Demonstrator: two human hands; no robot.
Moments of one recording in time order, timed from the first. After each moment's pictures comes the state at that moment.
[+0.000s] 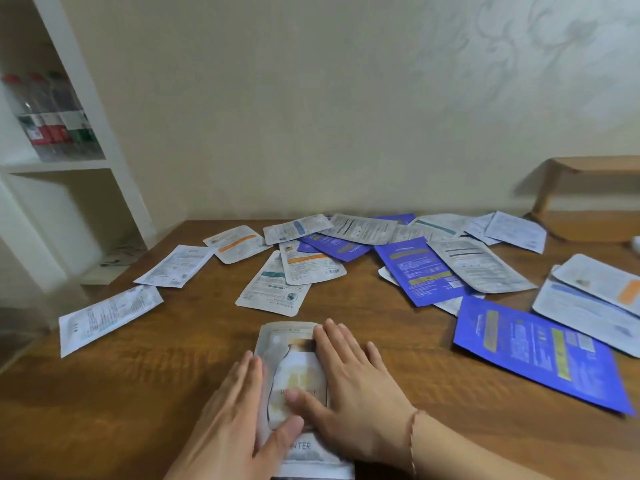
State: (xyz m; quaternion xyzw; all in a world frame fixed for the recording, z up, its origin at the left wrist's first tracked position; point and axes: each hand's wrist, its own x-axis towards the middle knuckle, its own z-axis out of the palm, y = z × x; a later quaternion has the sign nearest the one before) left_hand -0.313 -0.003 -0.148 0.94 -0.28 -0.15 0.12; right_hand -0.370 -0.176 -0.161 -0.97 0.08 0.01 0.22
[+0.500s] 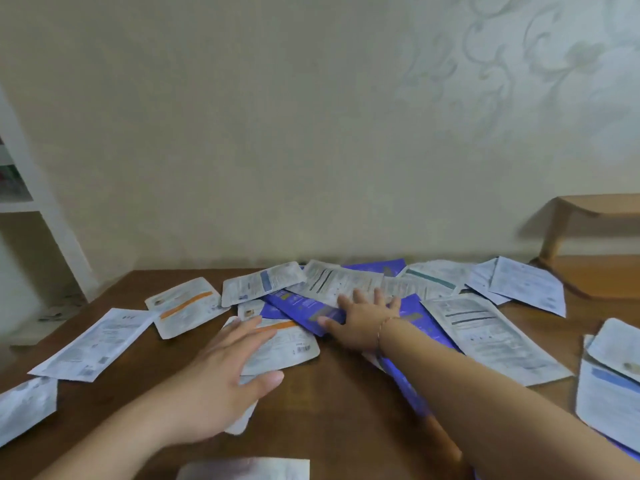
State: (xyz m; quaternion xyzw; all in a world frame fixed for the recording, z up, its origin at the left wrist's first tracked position) left_hand -0.155 -0.124 -0.112 0.90 -0.38 -0.13 0.17; right_hand -0.175 -0.382 -0.162 -0.97 0.22 0.05 0.08
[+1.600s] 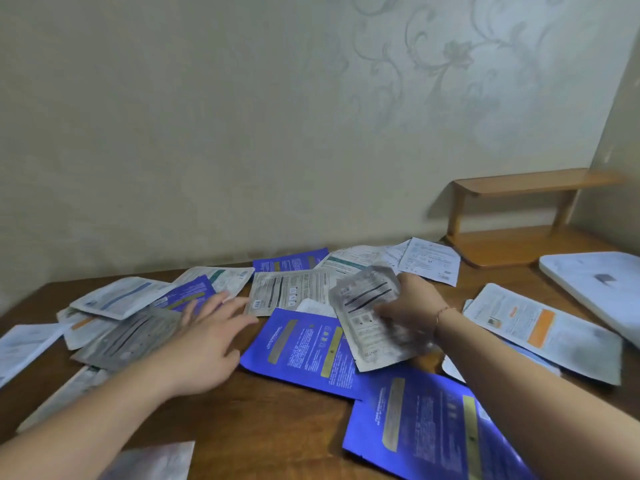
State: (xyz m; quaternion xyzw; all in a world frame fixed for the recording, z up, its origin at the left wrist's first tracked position) left_hand -0.170 -0.229 -0.128 0.89 -0.46 -0.03 -0.01; right_hand -0.334 -0.495 -0.135 -0.87 0.38 -0.11 0.30
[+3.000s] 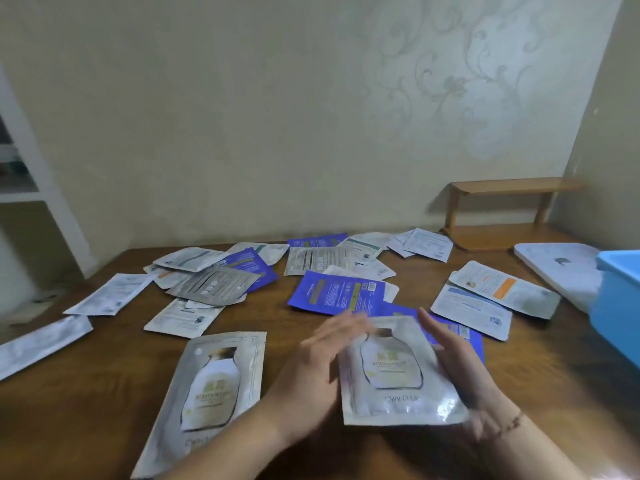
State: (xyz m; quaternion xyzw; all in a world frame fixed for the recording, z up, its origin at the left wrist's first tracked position) left_hand -0.373 -0.163 -0.140 0.72 -0.55 -0.04 0.43; right_hand -0.507 -0.311 -0.119 -0.33 0.23 -0.06 0.91
